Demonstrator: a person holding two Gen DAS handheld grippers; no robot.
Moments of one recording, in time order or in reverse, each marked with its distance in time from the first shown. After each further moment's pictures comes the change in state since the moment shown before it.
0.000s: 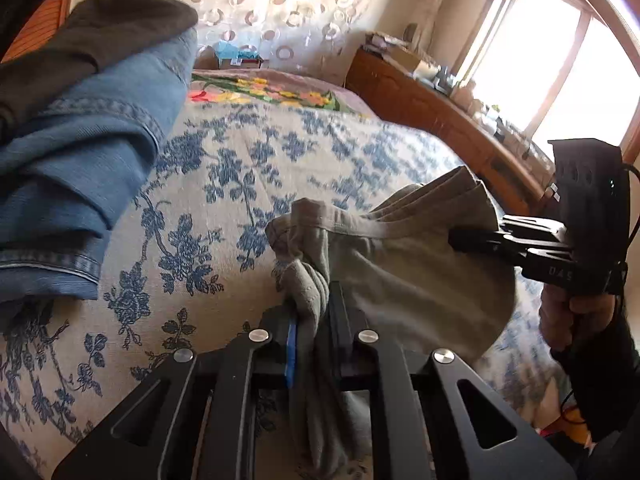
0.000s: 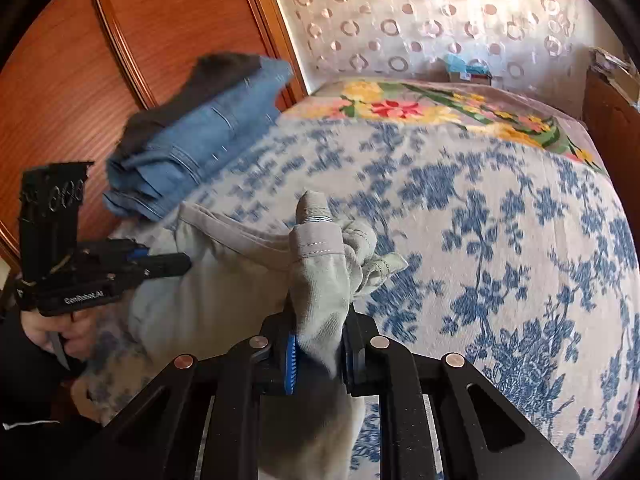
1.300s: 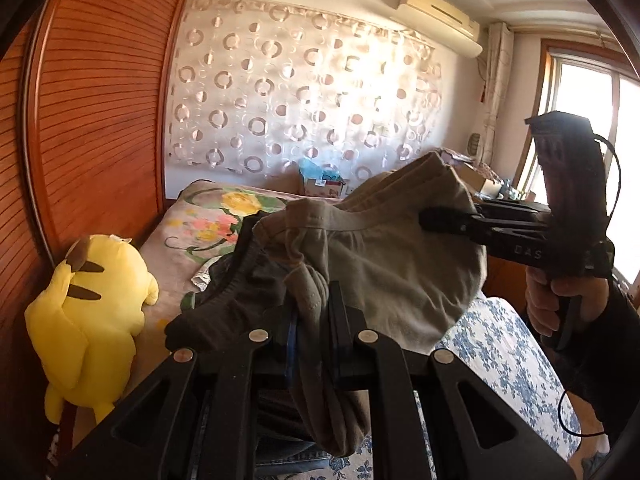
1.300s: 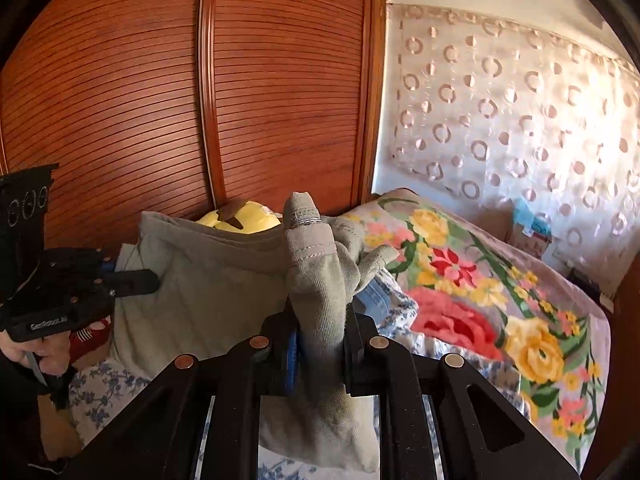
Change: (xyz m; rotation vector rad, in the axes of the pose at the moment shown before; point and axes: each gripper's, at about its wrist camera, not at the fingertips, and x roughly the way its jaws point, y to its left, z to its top) left arm -0.120 0.092 0.101 -0.068 -0.408 0.266; right arm 0.042 0.087 0.205 -0.437 -0.197 0.056
